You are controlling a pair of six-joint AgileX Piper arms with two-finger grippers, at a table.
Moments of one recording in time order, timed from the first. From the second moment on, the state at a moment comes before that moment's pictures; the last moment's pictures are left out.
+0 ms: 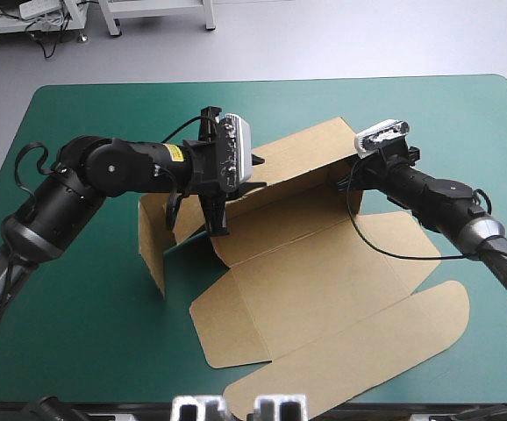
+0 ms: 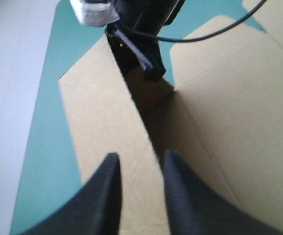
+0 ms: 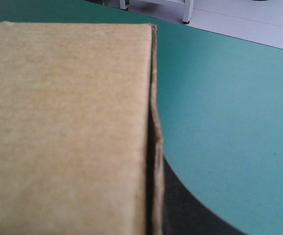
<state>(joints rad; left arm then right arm) -0.59 1.40 -1.52 -0.50 0.89 1.23 0.21 1.53 -0.96 1.69 0.23 -1.84</state>
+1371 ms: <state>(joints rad) 0.12 1.39 -1.46 0.17 0.97 0.17 0.07 1.82 -1.64 0.33 1.10 -0.45</state>
